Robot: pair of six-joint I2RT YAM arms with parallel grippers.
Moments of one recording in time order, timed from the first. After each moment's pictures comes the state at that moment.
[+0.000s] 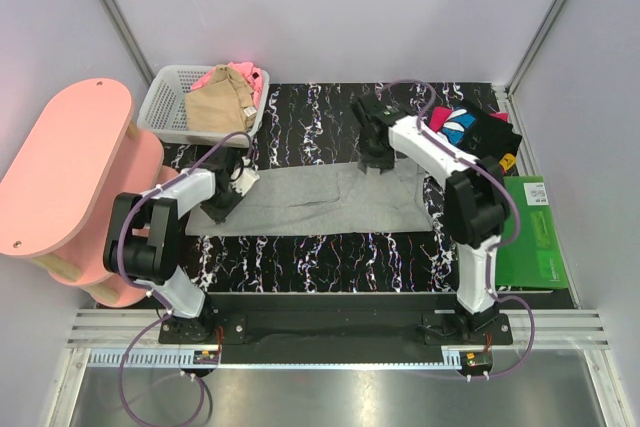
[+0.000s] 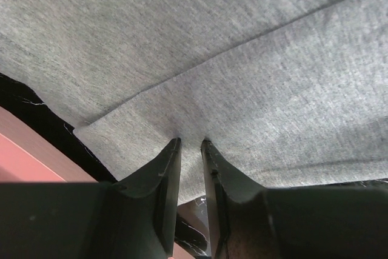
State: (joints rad) left arm -0.15 1.62 0.91 -0.63 -0.15 0.52; right arm 0.52 2.09 1.84 -0.93 0.19 0.53
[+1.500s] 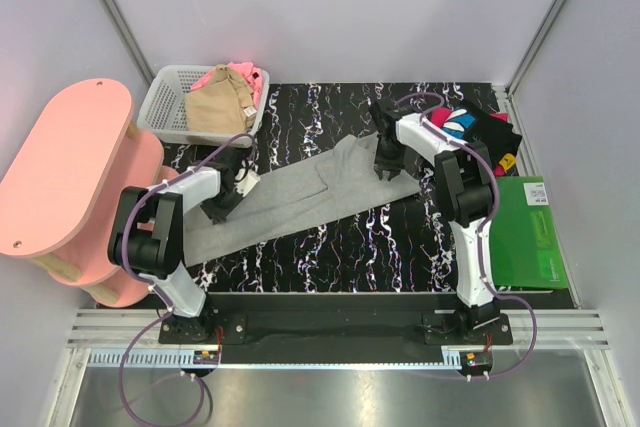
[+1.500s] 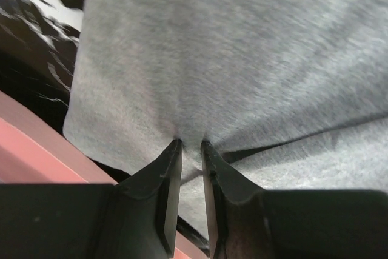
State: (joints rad) left arm -0.17 1.67 0.94 -0.64 -0.24 0.50; right arm 0.37 2.22 1.75 -0.90 0.15 0.58
